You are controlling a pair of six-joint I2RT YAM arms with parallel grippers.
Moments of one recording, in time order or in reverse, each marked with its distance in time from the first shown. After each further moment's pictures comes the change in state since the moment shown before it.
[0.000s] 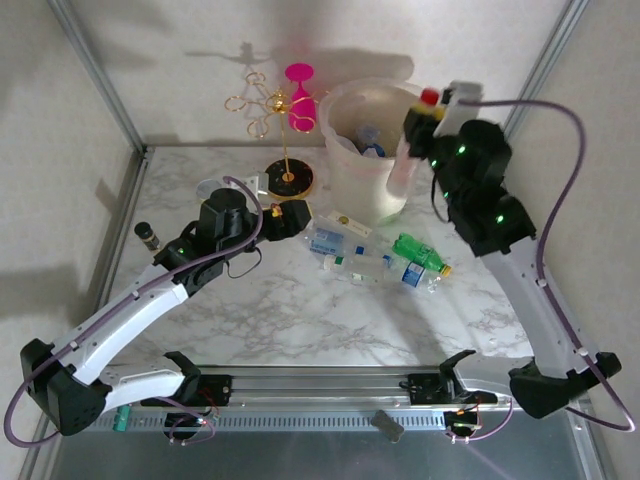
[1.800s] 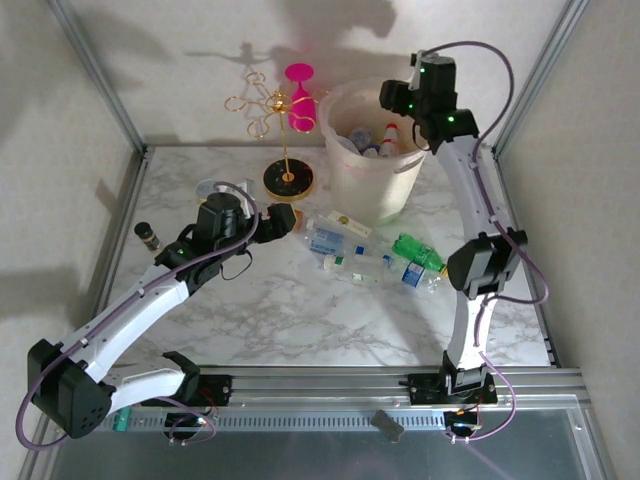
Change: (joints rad) left arm 0.099 0.001 -0.106 0.008 -0.017 0.021; right arm -0.197 0.709 0.593 -0.280 -0.291 0.062
